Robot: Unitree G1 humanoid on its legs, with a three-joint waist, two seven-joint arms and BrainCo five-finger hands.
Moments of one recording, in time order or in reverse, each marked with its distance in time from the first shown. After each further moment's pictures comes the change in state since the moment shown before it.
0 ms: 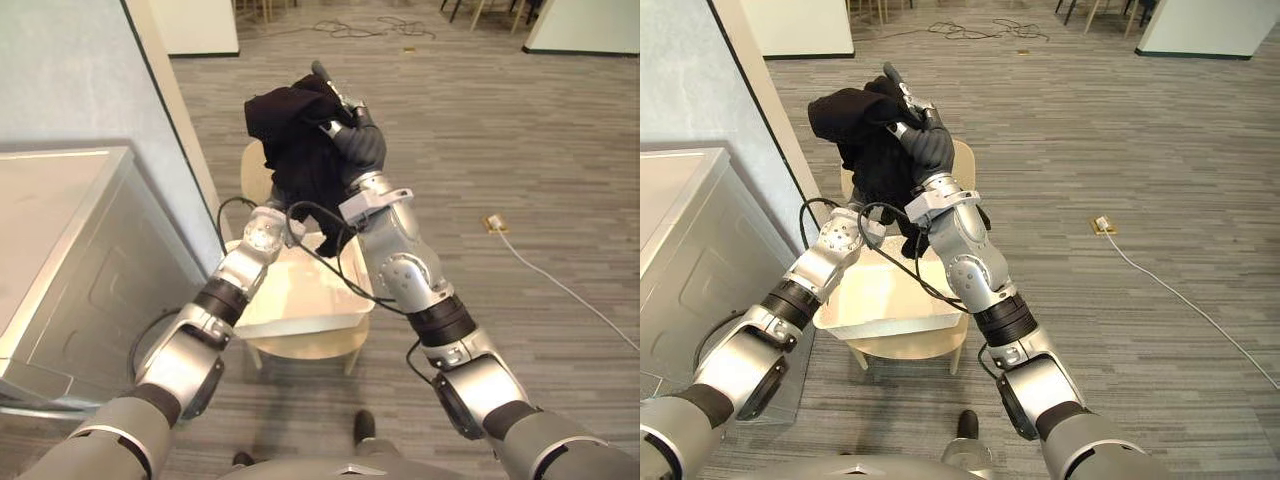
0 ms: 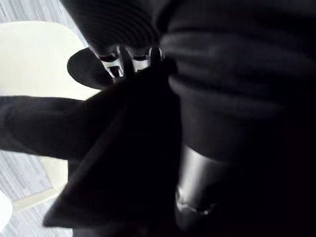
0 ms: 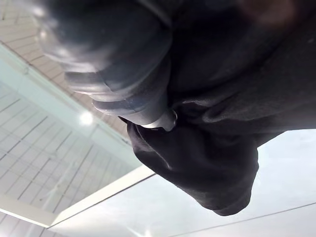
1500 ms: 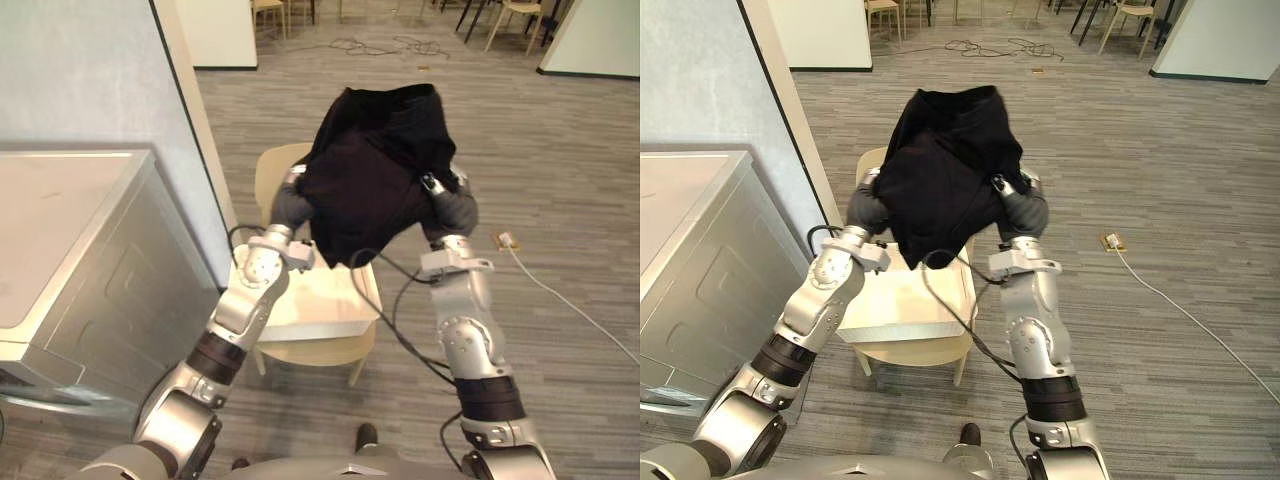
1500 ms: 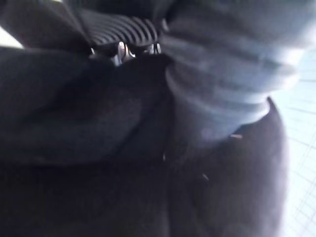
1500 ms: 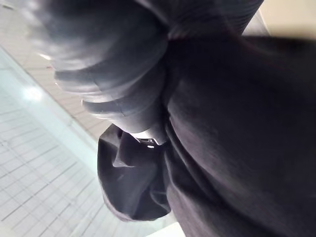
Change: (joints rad) left arm 0.412 -0.065 0.107 -0.561 -0.237 -0.050 -0.037; right arm 0.499 -0.054 -0.373 -0.221 -0.076 0.006 0.014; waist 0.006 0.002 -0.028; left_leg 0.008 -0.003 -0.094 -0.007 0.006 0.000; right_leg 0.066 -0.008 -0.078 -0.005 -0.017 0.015
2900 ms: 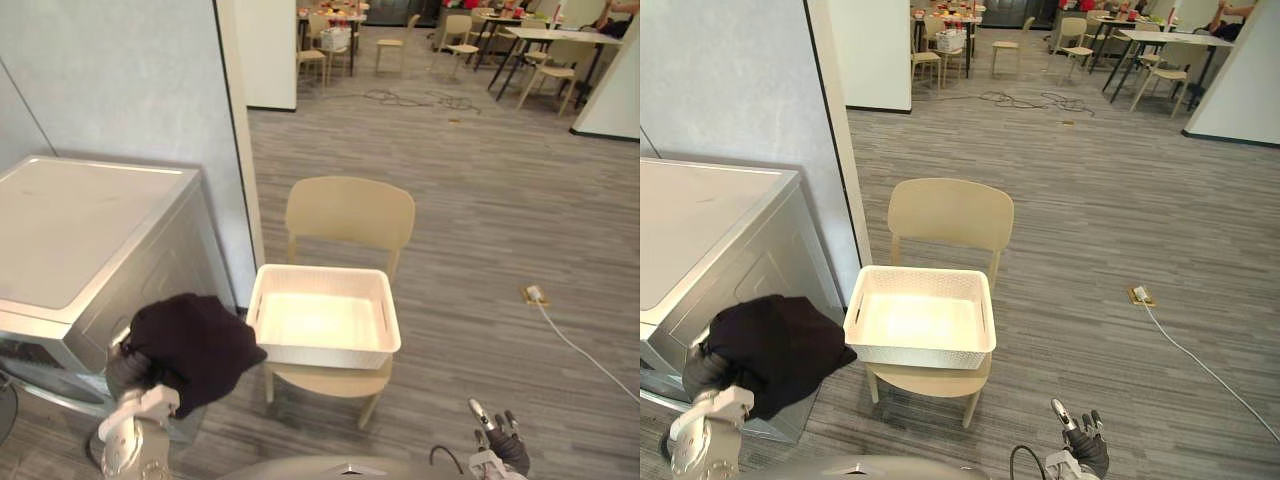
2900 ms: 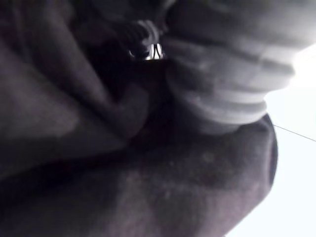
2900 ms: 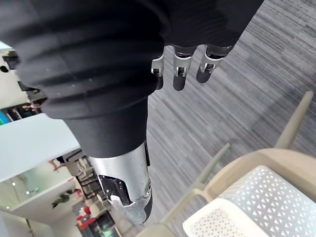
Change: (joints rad) left arm 0.917 -0.182 0.567 -0.297 -0.068 -0.005 -0.118; right arm 0.655 0.349 -0.511 0.385 -0.280 0.143 0.065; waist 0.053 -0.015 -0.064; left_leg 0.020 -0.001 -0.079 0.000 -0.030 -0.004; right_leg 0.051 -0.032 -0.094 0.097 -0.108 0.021
